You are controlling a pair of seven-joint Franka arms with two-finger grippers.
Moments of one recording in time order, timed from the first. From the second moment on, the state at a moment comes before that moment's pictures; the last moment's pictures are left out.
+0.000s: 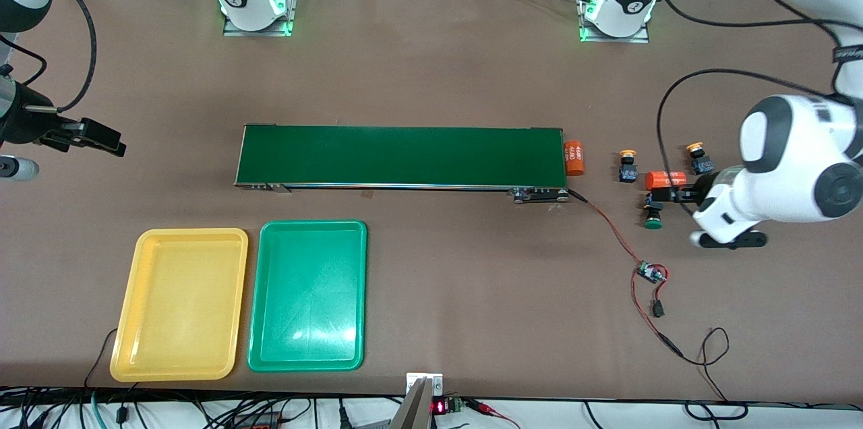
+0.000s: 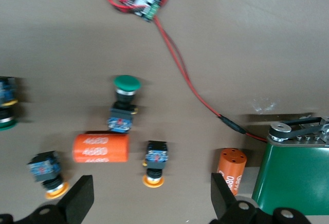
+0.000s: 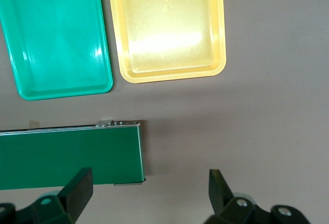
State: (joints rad) left arm 0.10 0.48 -0.14 -1.61 -0.03 1.78 -0.06; right arm 0.03 0.17 -0.05 -1.49 0.01 1.63 0.06
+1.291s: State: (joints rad) left arm 0.20 0.58 -0.37 -1.88 -0.10 1.96 -0.05; right arm 0.01 0.21 -0.05 -1.49 0.01 1.71 0.03
